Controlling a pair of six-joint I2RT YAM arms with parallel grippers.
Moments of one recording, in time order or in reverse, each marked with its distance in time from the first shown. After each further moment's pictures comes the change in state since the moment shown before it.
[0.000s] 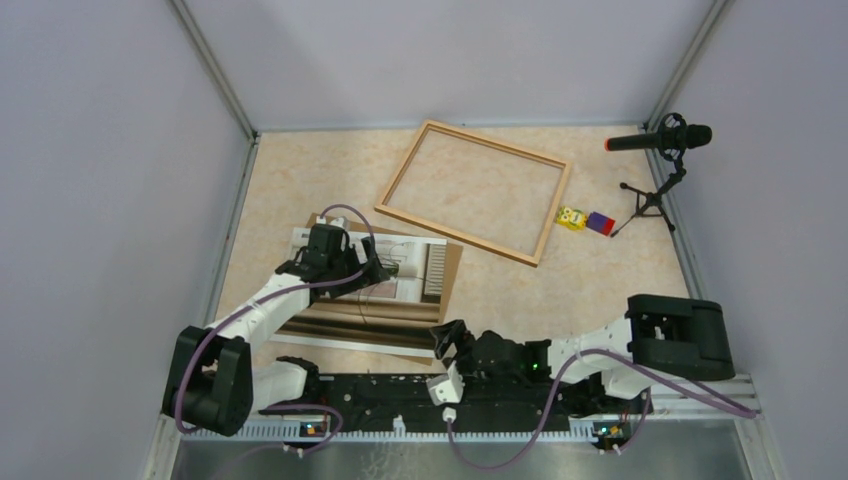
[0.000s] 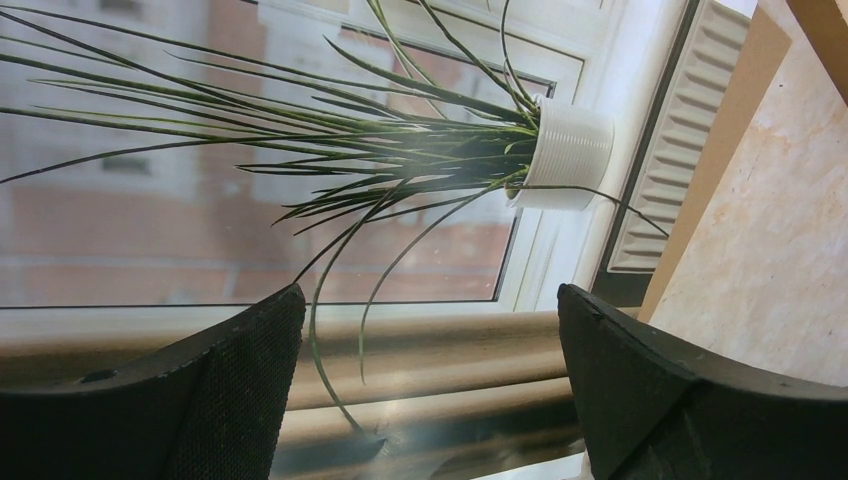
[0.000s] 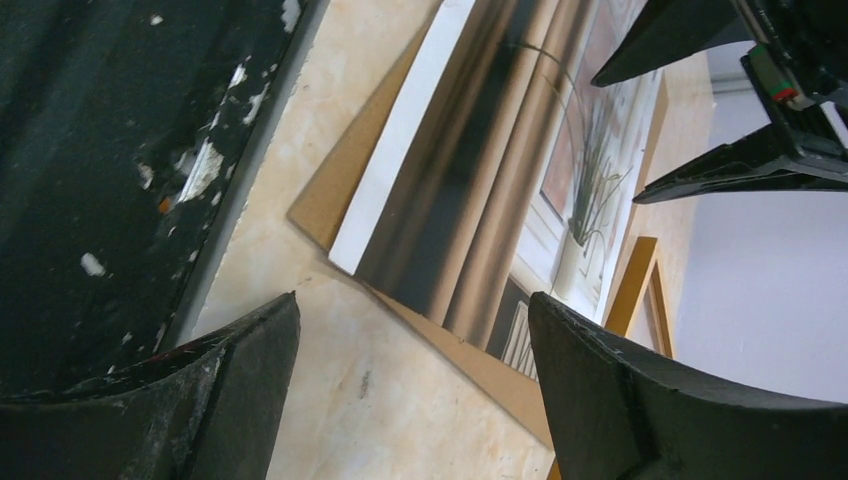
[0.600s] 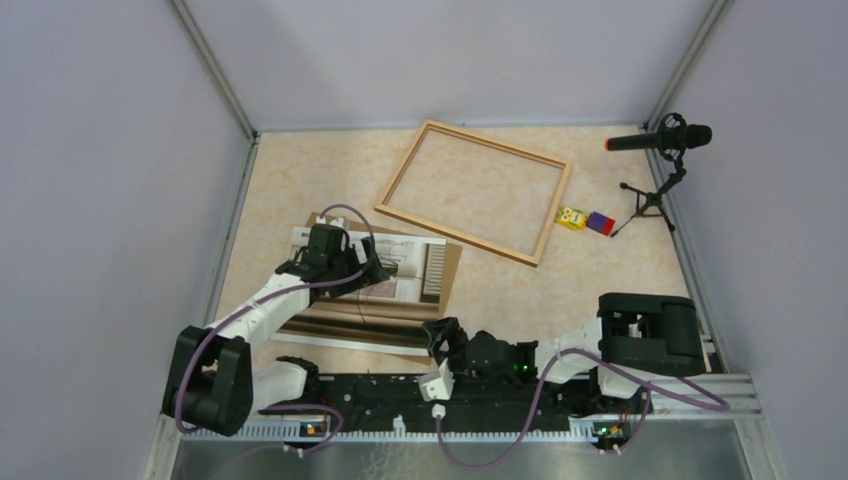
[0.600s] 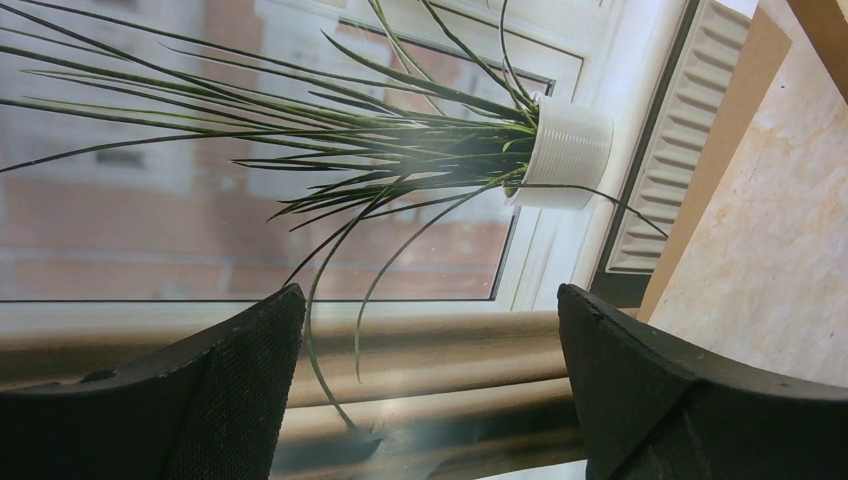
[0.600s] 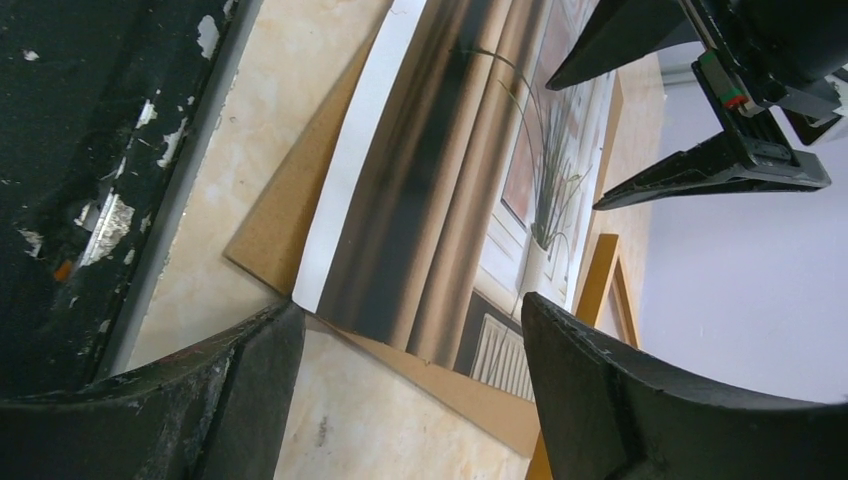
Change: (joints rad) left arm 0.000 0.000 0.000 0.000 -0.004 0.000; right arm 0.000 0.153 0.025 0.197 0.053 -0.026
